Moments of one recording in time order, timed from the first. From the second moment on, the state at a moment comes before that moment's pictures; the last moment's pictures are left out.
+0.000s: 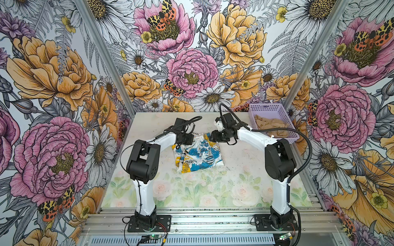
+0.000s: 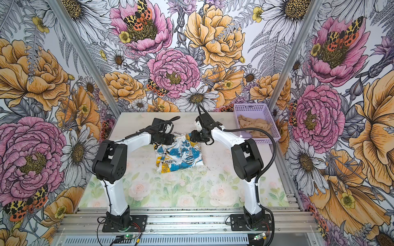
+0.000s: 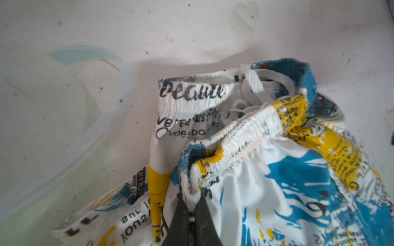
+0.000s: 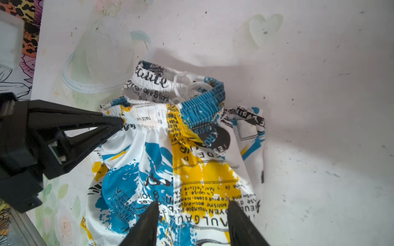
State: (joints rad) left arm -0.30 1.96 1.34 -0.36 0.21 -0.13; right arm 0.48 2.06 1.64 -0.58 -0.32 0.34
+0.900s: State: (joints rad) left arm -0.14 1.89 1.23 -0.31 0.18 -0.20; right arm 0.57 2.25 1.71 -0.48 -0.21 0.35
